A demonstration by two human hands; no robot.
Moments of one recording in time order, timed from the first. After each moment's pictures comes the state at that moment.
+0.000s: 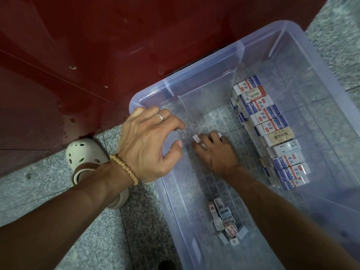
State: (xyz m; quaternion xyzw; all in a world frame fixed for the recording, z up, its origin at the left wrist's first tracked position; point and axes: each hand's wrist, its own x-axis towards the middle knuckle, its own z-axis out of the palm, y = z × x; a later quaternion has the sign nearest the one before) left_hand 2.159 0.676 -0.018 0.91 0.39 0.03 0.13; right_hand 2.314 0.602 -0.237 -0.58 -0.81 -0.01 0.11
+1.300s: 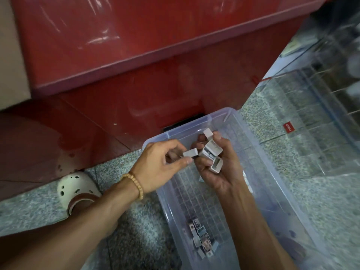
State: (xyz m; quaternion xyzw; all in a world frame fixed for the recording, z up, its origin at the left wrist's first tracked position) left_hand 2.170 0.680 0.055 0.75 0.44 0.17 0.47; right_hand 2.327 0.629 0.032 -0.22 0.07 0.71 0.66
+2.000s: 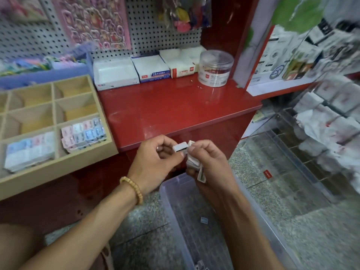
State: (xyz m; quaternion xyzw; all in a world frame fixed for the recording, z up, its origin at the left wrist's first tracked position) left_hand 2.135 0.689 0.230 0.65 0.42 0.36 0.51; right_hand 2.266 0.640 0.216 -0.44 -0.20 0.58 0.66
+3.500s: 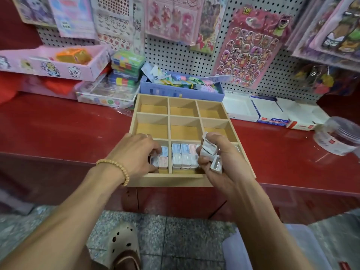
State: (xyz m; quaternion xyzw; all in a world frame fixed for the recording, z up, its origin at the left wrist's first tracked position) left_hand 1.807 0.753 0.270 0.79 0.62 0.02 0.04; right_hand 2.004 0.747 0.291 -0.44 -0.19 0.70 0.53
